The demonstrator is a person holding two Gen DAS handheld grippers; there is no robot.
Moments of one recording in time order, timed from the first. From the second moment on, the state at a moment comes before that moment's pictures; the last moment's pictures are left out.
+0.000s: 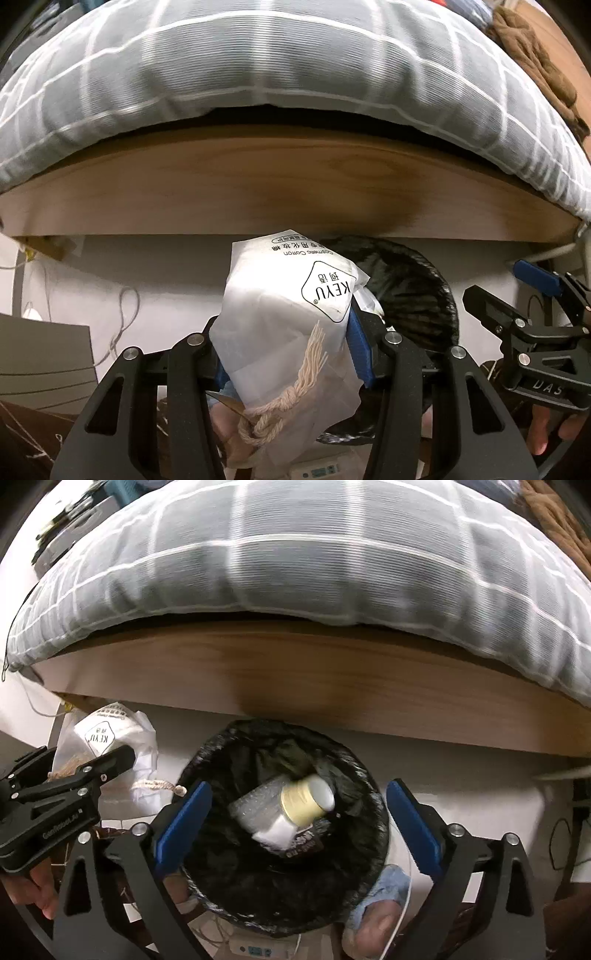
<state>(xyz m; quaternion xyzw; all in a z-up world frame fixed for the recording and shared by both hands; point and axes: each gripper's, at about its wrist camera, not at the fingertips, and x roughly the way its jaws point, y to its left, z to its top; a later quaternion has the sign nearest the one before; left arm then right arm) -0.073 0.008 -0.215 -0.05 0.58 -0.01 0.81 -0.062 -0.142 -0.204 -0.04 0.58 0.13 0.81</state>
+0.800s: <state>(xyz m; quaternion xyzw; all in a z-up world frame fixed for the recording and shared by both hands) -0.066 -0.088 -0.221 0.00 0.58 -0.08 0.81 -0.067 -0.244 -0.194 0.00 0.56 0.04 0.83</state>
